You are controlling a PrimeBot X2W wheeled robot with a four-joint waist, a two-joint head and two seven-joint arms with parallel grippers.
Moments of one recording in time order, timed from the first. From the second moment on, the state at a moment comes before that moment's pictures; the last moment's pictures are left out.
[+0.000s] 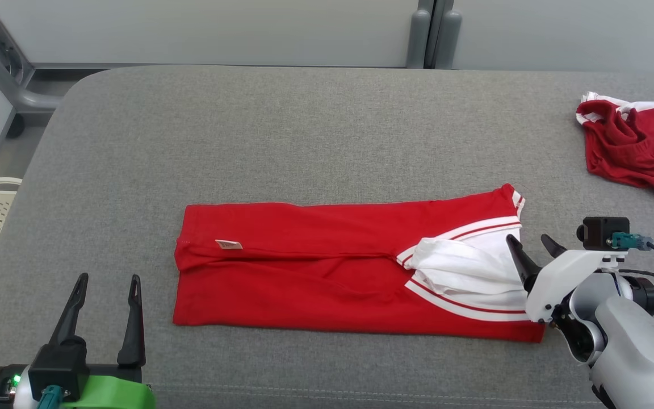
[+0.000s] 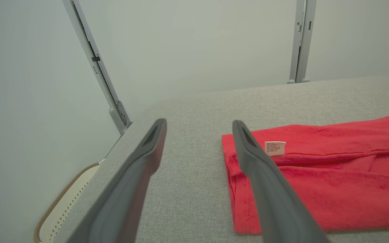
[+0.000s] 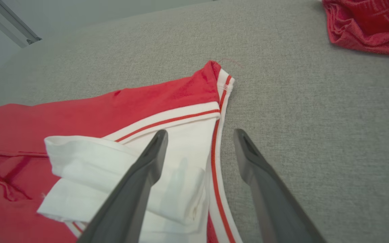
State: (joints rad) left arm 0.04 0.14 0.06 0.11 -0.04 -0.11 -0.26; right arm -0.45 -0.31 0.37 0.73 0.68 0.13 -0.04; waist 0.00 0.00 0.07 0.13
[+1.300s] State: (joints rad) left arm 0.04 0.15 0.02 0.14 -0.09 -0.13 -0.26; right arm -0.66 -0.26 0.41 1.11 0.67 0.13 0.16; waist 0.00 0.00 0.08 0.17
